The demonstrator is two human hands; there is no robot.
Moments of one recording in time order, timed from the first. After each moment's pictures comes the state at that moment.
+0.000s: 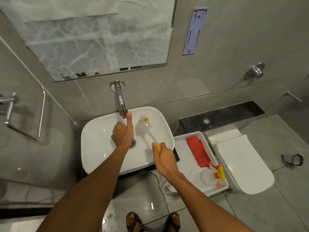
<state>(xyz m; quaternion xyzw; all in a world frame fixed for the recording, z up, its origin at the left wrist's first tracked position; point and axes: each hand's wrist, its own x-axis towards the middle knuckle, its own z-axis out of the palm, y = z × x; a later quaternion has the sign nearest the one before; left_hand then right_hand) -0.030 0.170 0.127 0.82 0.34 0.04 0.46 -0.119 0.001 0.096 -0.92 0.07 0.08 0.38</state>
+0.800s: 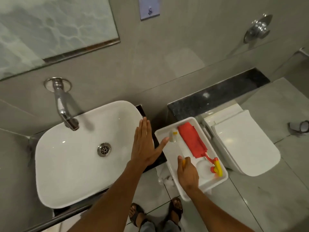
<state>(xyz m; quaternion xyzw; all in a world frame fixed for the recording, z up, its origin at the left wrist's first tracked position) -0.008 0.008 -0.006 0.97 -0.06 -0.05 0.24 -0.120 -0.167 -0.082 -0.88 0.29 0.08 0.36</state>
